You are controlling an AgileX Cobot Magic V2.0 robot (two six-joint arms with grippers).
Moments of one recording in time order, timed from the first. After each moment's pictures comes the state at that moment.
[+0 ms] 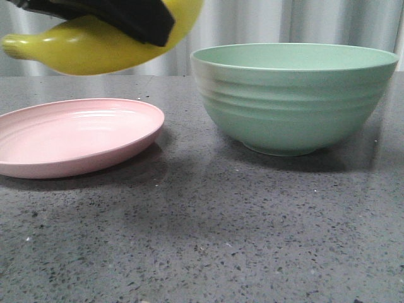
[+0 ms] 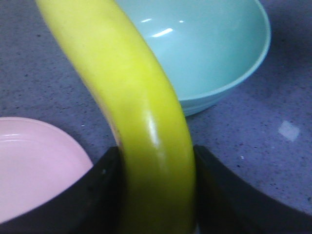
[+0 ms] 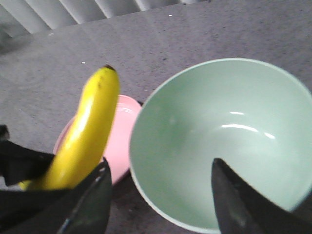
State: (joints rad) left arm -0.84 1.20 -0.94 -0.21 0.45 0.12; right arm 0.27 0.88 -0.88 0.55 0.55 -0.11
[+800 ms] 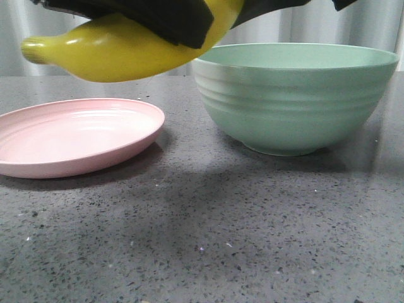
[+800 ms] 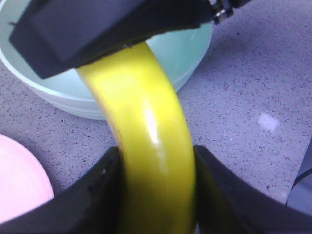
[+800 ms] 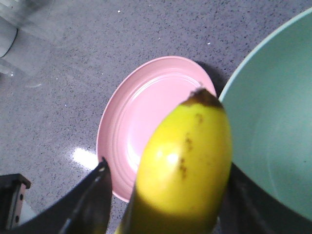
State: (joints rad) left arm -0.94 1.20 -0.94 -0.23 0.45 0.12; right arm 0.49 1.29 -1.04 0.74 0.45 -0.12
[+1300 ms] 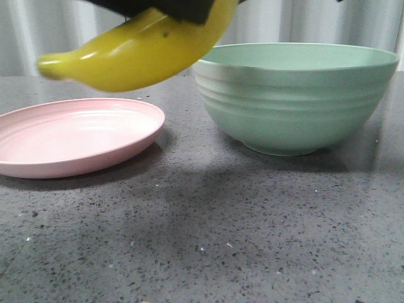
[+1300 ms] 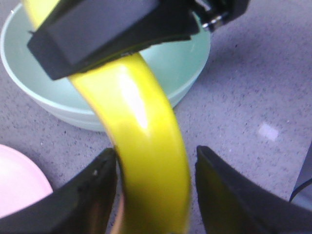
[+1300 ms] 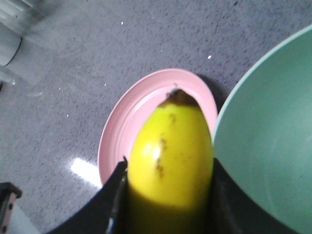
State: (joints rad) left arm -0.94 1.17 -0.94 -0.23 0.42 0.12; right arm 0.47 1.28 -1.05 0.73 0.42 -0.12
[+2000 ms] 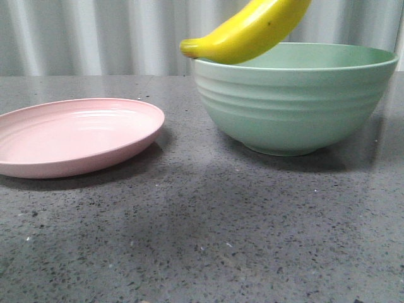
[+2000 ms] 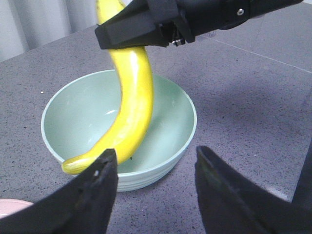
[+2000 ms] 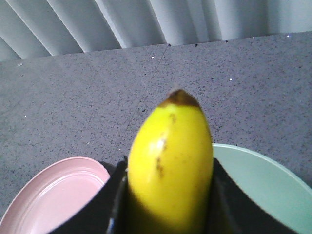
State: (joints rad) left arm -0.94 1.05 -0.94 -0.23 0.32 0.12; right arm 0.31 1.24 -1.05 0.46 0.27 -0.12
